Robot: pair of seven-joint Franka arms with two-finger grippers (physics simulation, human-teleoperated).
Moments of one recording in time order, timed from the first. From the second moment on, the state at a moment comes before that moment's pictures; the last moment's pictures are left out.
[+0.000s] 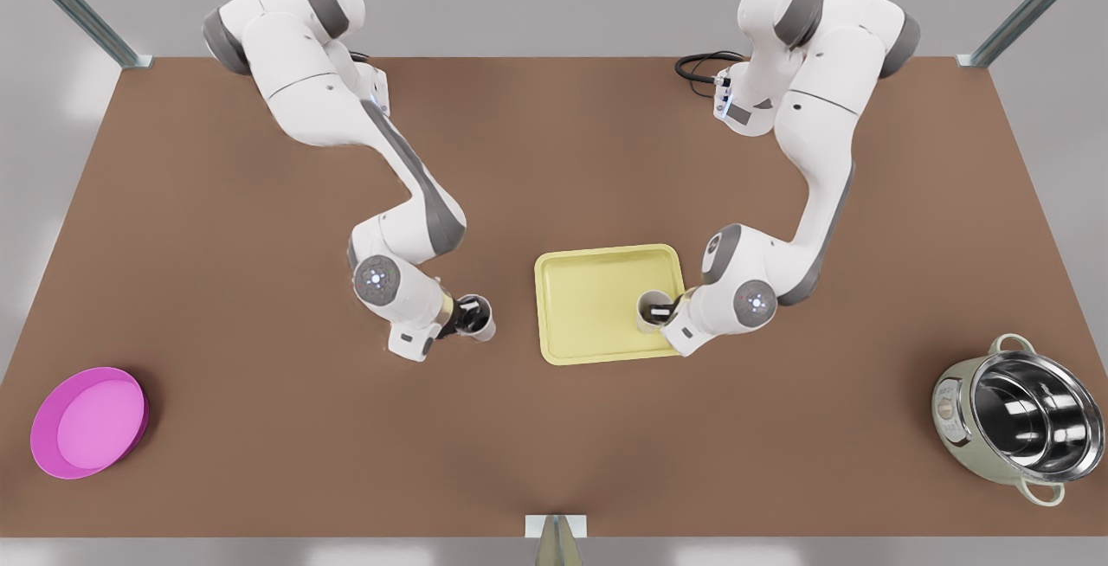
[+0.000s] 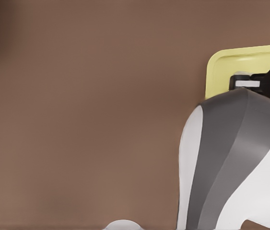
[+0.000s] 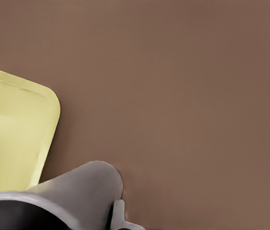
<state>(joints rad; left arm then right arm) -0.15 0.62 -0.26 -1.62 -0.14 2.09 -0.30 0.37 0.64 0.17 -1.48 0.13 2.17 0.01</state>
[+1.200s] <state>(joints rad) 0.04 0.28 -0.18 -1.33 0.09 1.39 -0.08 0.67 0.89 0.17 -1.24 -0.06 2.34 1.16</state>
